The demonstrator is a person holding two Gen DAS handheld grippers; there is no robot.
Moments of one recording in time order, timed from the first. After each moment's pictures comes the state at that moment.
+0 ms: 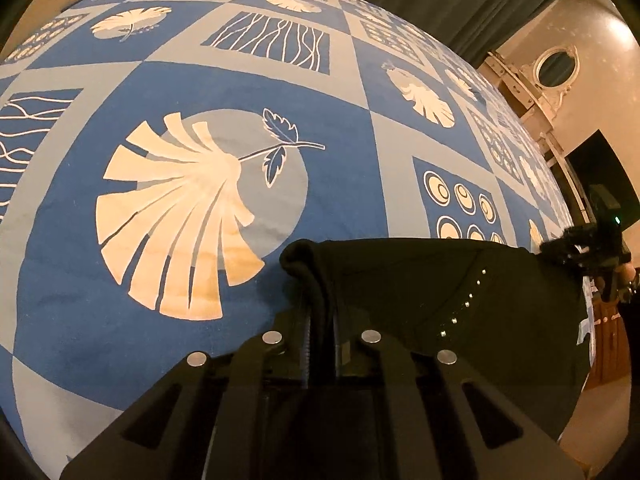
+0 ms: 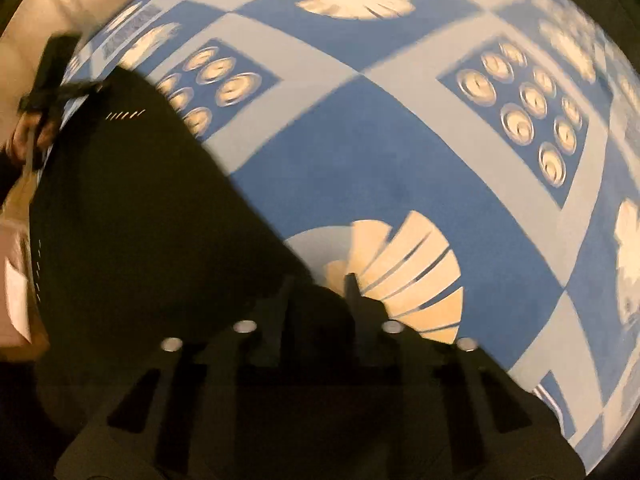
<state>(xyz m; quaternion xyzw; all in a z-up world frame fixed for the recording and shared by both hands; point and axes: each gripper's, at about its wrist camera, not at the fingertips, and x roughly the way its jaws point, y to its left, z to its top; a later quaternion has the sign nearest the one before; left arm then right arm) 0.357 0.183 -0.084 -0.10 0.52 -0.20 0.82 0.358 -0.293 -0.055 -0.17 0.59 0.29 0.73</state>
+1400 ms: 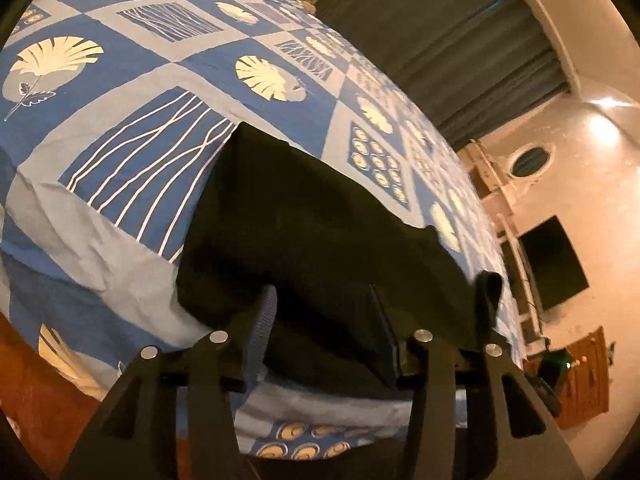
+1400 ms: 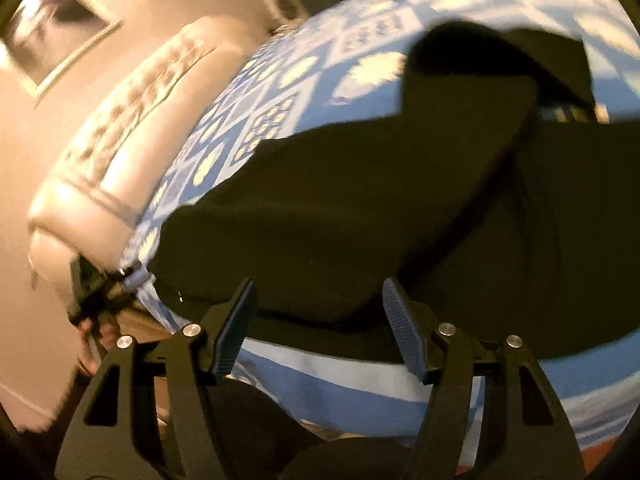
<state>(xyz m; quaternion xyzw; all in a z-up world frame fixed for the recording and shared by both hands) 0.074 0.223 -0.051 -0.29 0.44 -0.17 0.83 -0.013 -0.340 -0.042 0.28 0.44 0.15 0.84</state>
